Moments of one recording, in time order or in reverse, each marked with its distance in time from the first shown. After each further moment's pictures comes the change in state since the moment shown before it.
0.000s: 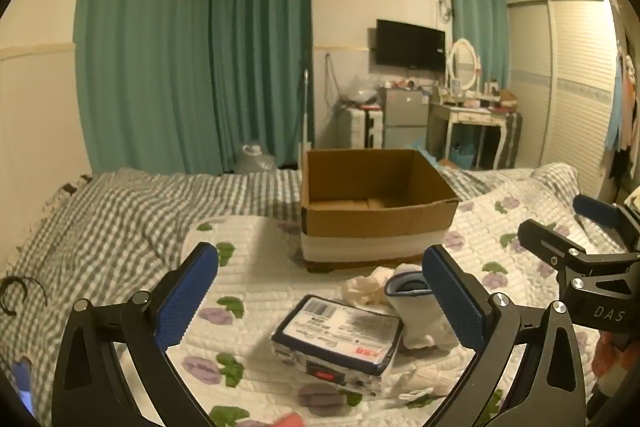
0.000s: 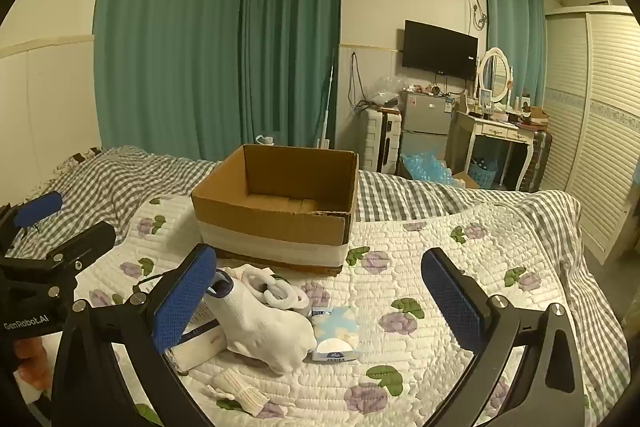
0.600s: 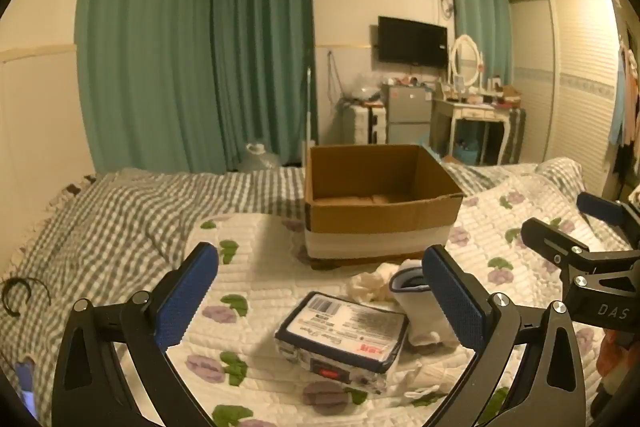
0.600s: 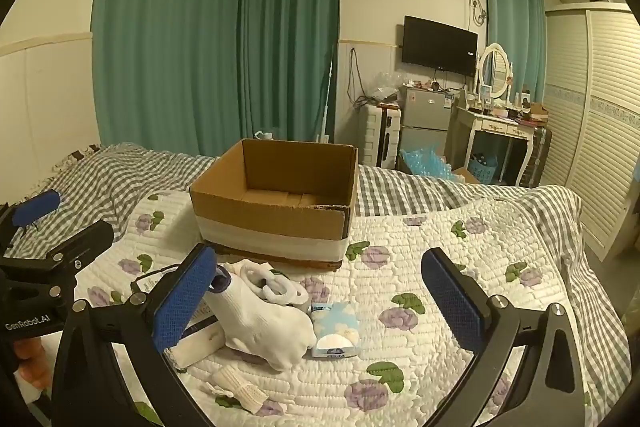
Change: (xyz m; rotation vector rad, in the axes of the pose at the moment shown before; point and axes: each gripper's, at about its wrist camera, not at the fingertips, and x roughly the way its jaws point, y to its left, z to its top) left arm 0.001 0.000 -0.006 0.015 -0.011 0.021; right arm 0.004 -0.001 -0.003 0.003 0.005 0.004
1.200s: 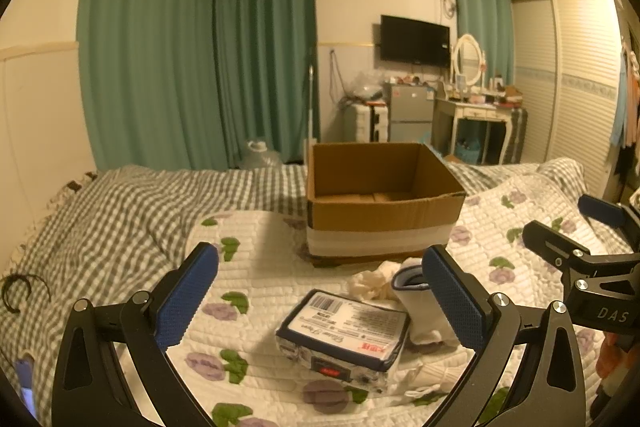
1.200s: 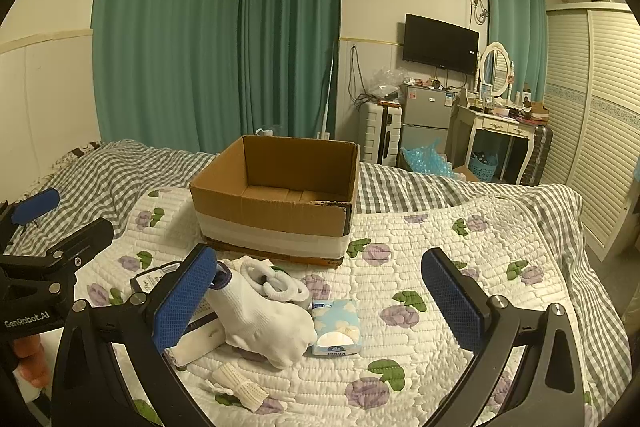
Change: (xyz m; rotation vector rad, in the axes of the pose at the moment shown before) left arm -0.001 0.000 0.000 -0.003 0.005 0.004; right arm 0.002 -0.001 -0.004 -0.001 0.008 0.001
